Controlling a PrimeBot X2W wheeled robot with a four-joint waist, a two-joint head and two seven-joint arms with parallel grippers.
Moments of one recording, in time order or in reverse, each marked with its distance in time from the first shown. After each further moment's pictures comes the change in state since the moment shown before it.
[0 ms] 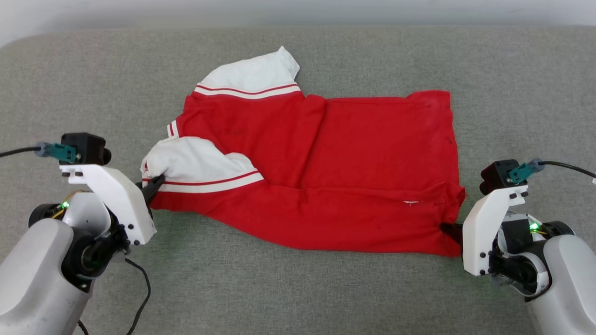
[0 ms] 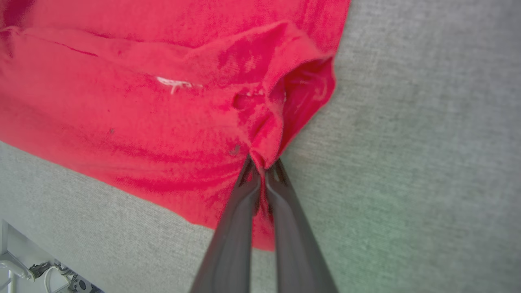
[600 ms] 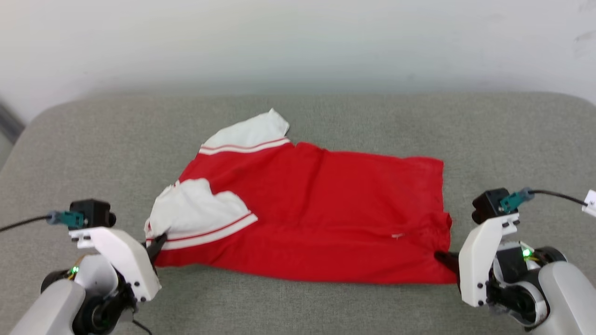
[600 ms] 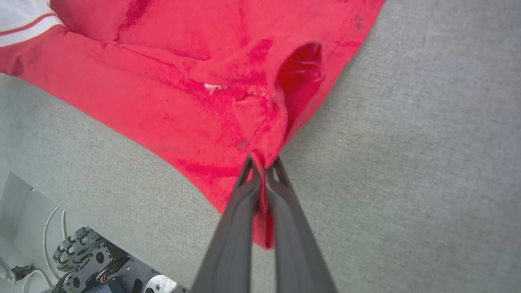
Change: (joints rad) left arm 0.199 -0.022 0.011 0.007 -0.035 0.022 -0.096; right arm 0.077 -0.053 0.072 -0.030 0.065 0.000 -0.051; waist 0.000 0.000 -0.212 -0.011
